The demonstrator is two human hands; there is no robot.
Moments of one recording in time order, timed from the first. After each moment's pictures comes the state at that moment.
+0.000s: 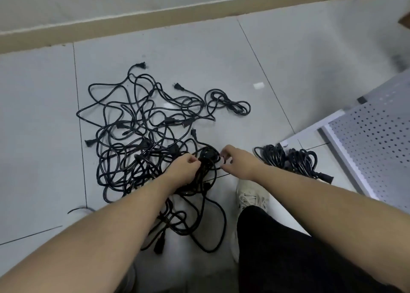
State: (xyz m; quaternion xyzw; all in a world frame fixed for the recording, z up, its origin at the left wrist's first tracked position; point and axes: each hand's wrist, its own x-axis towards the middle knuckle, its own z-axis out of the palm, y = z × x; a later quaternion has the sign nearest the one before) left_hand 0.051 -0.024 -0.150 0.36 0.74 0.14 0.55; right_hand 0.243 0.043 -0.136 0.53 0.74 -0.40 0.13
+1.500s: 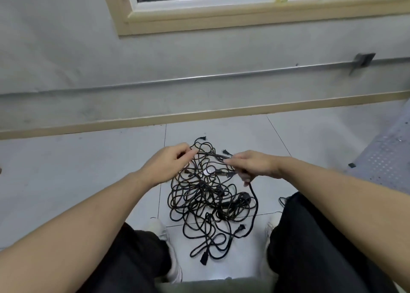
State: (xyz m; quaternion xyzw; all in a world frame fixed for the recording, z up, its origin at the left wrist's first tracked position) left_hand -0.062 -0.196 0.174 0.63 0.70 0.27 0.21; right_hand 0.179 -0.068 0.162 0.36 0.76 -0.54 0.04
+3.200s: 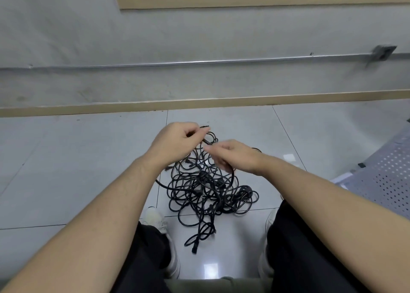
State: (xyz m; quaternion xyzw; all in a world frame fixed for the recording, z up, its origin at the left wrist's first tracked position) left_hand -0.064 -0.168 0.178 0.58 0.71 0.35 0.18; right_hand 0.118 -0.086 0.160 0.27 0.80 -0.54 -0.06
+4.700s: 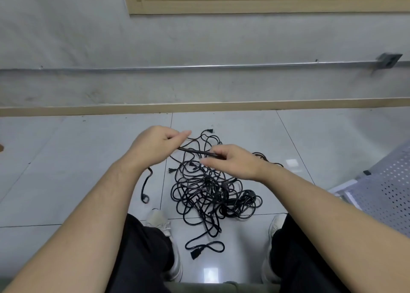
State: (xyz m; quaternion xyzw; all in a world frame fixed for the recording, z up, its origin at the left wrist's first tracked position) left_hand -0.106 -0.197 0.198 0.55 0.78 0.27 0.16; right_hand 0.104 -0.096 0.165 0.25 0.83 -0.49 -0.08
